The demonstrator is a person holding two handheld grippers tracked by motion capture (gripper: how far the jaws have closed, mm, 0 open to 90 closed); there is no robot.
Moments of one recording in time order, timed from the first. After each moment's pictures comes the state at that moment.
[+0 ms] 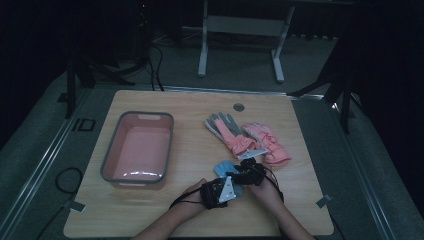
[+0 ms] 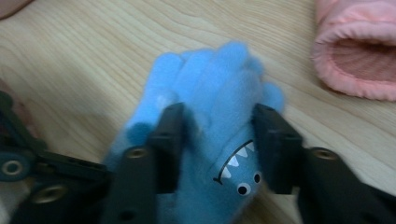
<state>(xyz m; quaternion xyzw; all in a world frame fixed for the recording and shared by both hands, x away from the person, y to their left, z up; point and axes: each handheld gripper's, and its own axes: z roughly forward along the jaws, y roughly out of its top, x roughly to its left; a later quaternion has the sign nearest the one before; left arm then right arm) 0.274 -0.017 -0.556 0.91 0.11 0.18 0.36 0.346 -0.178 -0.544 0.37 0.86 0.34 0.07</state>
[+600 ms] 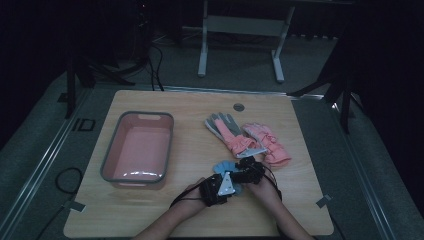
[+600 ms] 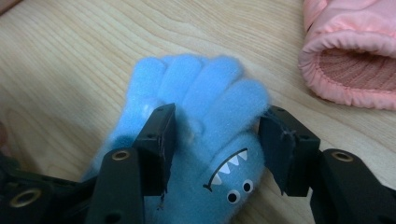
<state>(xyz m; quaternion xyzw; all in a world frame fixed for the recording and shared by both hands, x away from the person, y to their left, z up) 0.281 -0.014 -0.551 0.91 0.12 0.15 0.36 0.353 -0.176 -0.545 0.38 0.86 0.34 0.08</state>
